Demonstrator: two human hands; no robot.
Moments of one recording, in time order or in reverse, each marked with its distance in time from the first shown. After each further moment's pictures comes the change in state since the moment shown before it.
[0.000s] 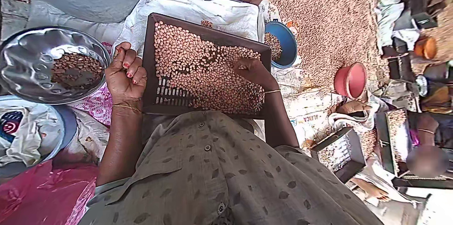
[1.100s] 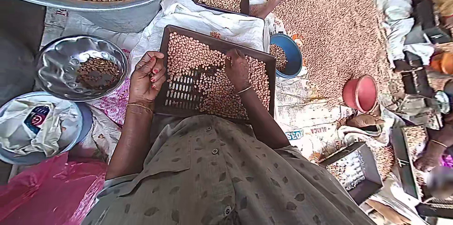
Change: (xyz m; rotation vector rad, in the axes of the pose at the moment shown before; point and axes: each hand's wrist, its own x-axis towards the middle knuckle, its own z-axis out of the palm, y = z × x) left_hand -0.004 -0.002 0.005 0.406 -0.138 -0.071; right_hand 0.060 -0.060 0.061 -0.283 0.465 0.131
